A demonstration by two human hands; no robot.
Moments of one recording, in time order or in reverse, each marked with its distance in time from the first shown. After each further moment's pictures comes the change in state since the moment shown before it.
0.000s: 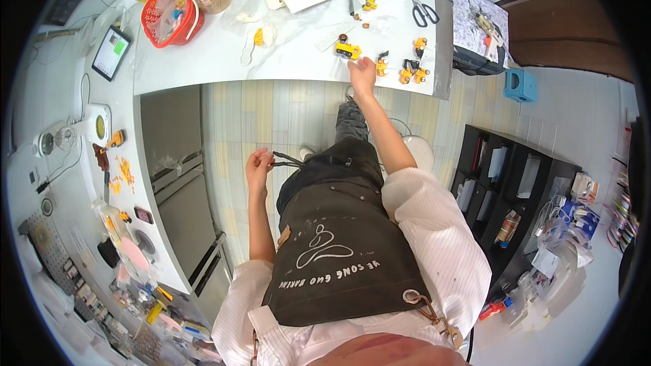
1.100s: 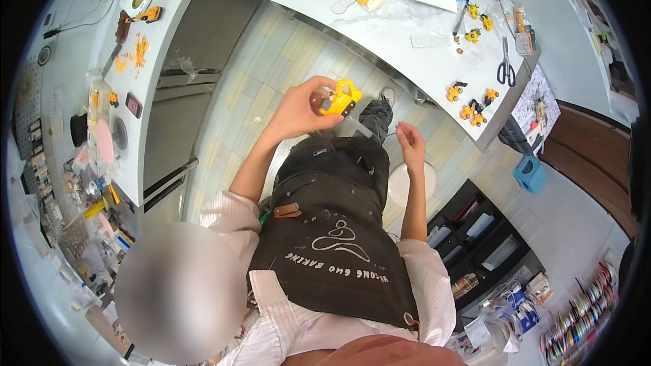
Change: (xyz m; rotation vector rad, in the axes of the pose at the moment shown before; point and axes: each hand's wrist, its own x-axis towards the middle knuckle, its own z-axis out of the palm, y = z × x) left_hand -0.057 0.134 0.005 0.278 -0.289 0.496; right_hand -0.108 0.079 -0.119 -0.200 -0.672 -0.137
